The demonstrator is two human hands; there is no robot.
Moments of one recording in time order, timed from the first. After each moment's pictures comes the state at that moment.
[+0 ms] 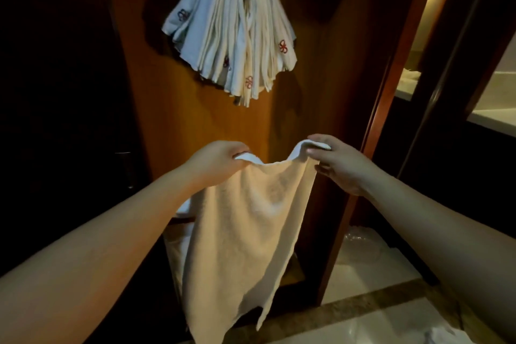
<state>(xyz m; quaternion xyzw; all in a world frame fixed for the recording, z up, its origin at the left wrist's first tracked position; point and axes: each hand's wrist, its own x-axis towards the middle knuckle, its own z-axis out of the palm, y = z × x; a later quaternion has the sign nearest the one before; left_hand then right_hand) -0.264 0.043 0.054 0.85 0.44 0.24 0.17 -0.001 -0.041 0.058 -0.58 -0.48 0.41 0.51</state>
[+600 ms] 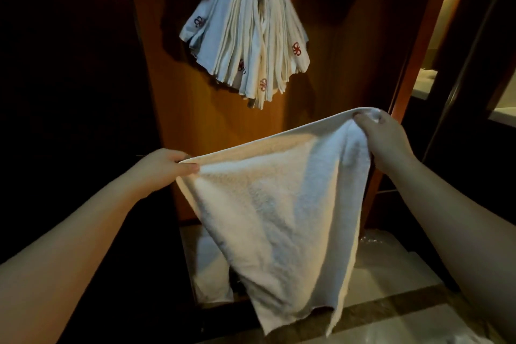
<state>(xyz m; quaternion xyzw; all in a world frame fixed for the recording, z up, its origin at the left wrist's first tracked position) -0.392 0.053 0.054 0.75 0.56 0.25 0.25 0.018 -0.036 0.083 -0.63 -0.49 0.11 0.59</state>
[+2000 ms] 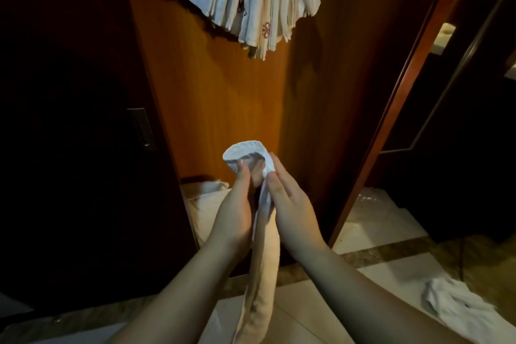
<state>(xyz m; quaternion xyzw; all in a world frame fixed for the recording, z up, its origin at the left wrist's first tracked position) -0.278 -0.095 -0.039 0.50 0.34 0.43 0.67 -0.179 -0.122 -0.043 -0.52 -0.51 0.38 0.56</state>
